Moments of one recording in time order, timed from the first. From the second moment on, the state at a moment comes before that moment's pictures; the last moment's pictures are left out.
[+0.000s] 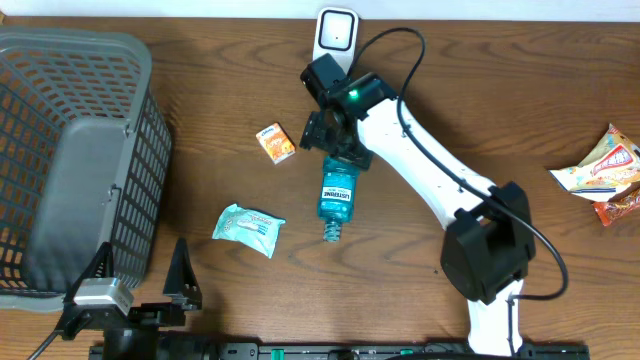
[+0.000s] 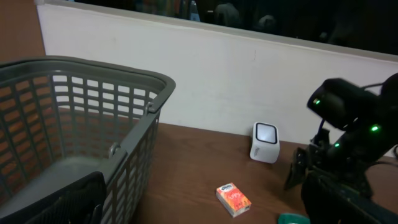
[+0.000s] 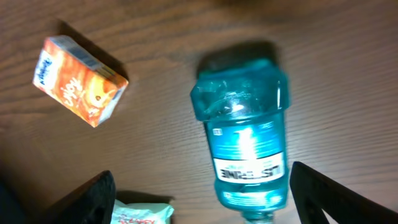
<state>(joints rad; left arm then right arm) -0.13 0.00 0.74 -0.74 -0.11 -0.17 0.62 2.08 1.87 -1.13 -0.01 0.96</state>
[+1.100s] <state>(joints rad) -0.13 0.00 0.74 -0.74 -0.11 -0.17 0.79 2.34 1.85 -1.22 0.38 0.85</state>
